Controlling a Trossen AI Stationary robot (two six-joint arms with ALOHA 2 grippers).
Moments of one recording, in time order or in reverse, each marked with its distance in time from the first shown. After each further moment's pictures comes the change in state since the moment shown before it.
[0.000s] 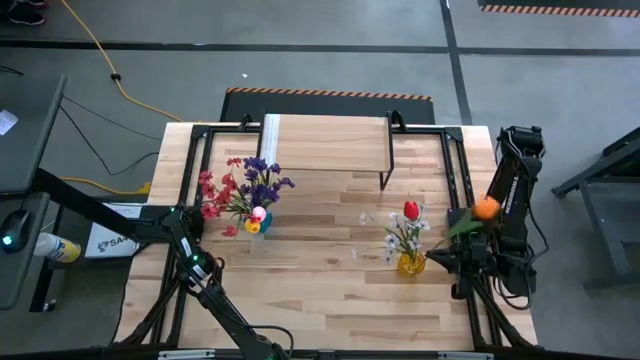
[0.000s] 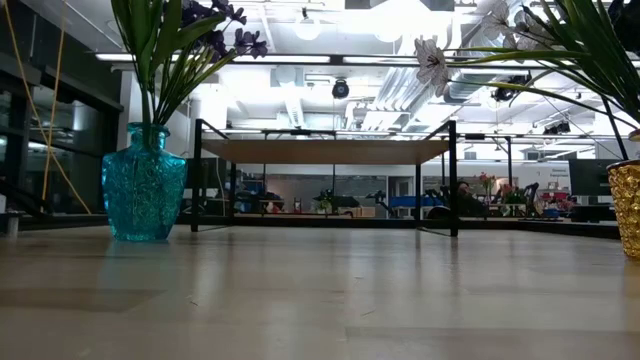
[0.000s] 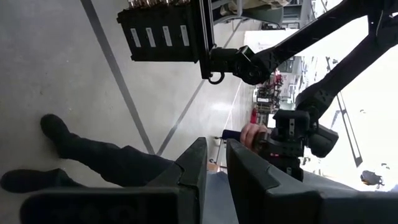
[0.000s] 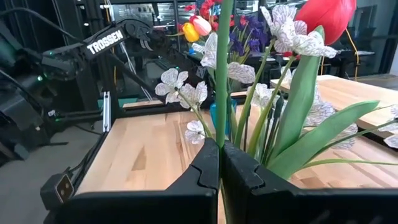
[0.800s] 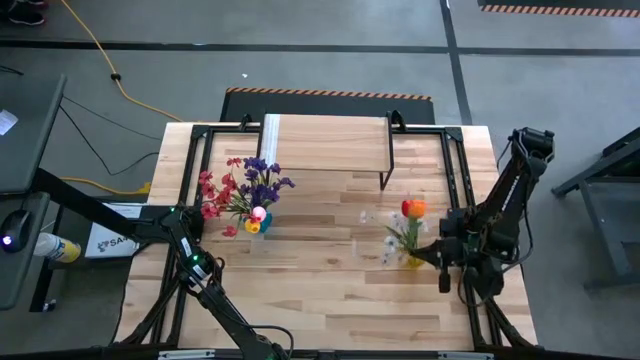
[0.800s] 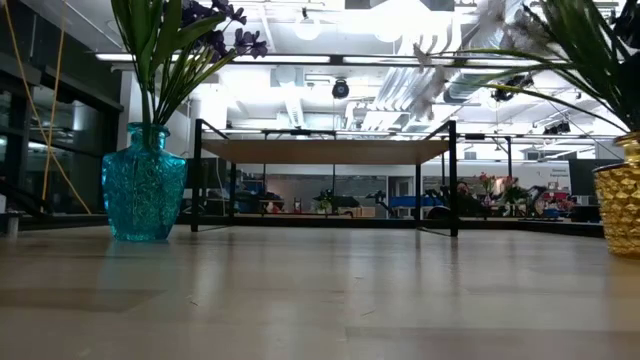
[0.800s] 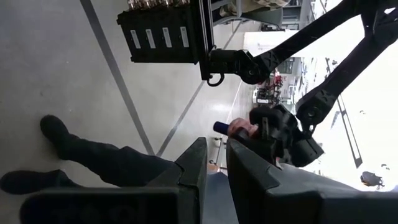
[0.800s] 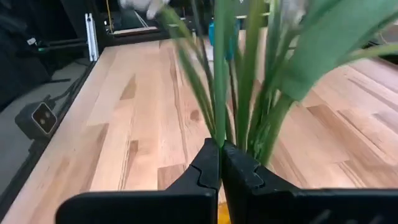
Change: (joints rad) left arm 0.000 0.000 0.000 0.000 -0.005 0.001; right arm -0.208 -0.002 0.002 -0.443 -0.384 0.411
